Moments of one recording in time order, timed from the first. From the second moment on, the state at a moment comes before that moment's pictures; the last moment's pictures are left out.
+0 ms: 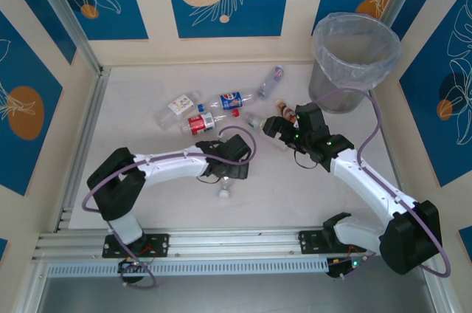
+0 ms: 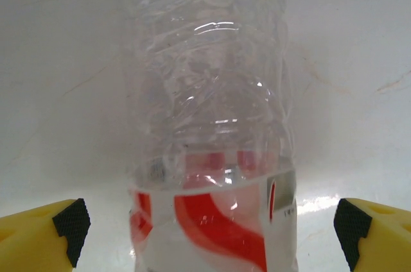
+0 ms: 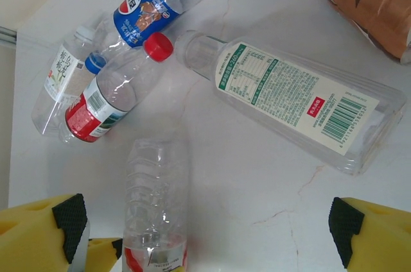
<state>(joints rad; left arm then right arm) -0.98 1.72 1.10 -0.60 -0.24 -0.76 0.43 1.14 0.83 -0.44 -0.08 0.80</state>
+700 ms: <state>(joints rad) -0.99 1.78 1.09 -0.56 -0.26 -0.75 0.43 1.19 0.81 -0.39 -0.06 0.84</state>
